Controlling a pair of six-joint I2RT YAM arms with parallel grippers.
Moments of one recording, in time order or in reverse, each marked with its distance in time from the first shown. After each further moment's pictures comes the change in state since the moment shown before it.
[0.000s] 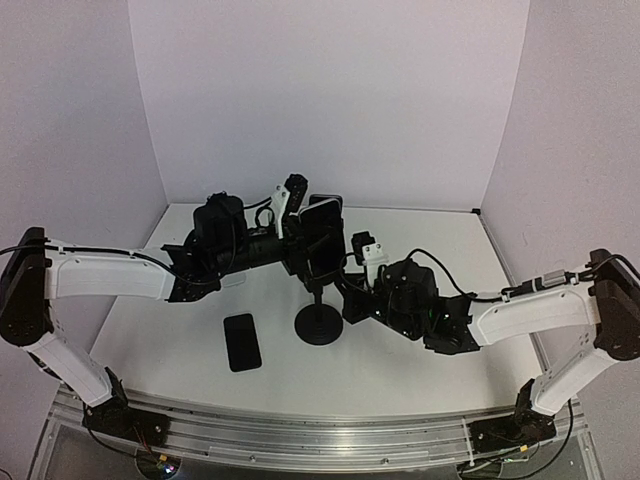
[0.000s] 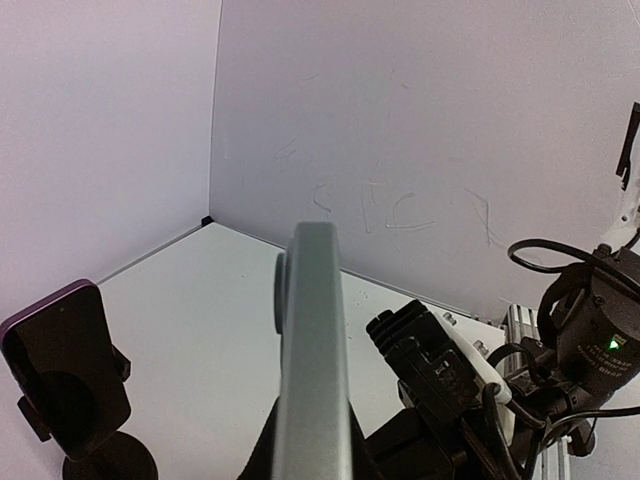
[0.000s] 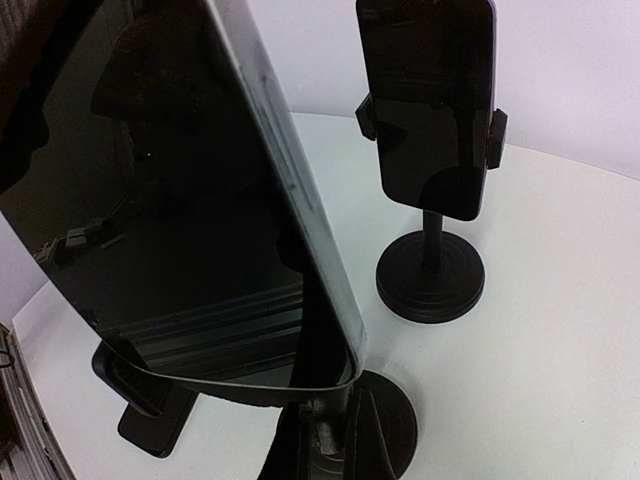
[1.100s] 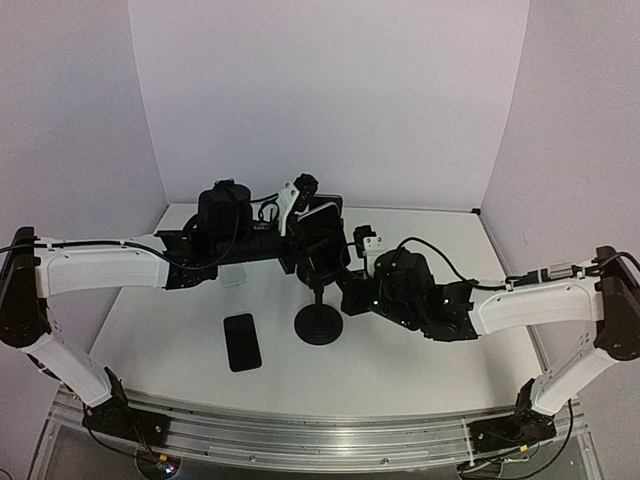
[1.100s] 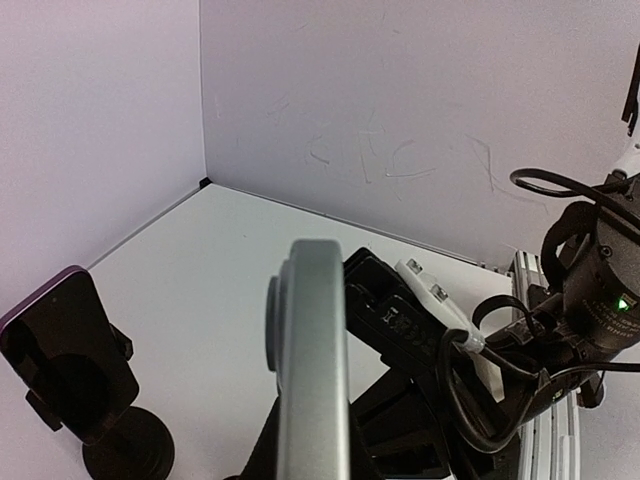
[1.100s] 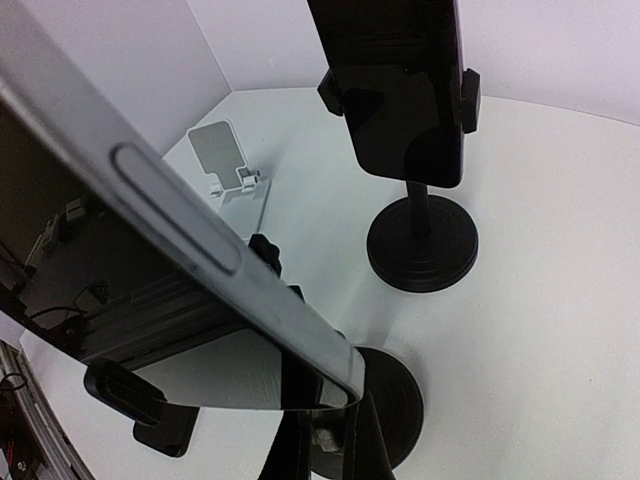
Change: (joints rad) left arm 0.002 -0.019 0.101 -0.268 0.033 0.100; right arm -0.017 -0.002 0.098 -0.210 0.001 0.146
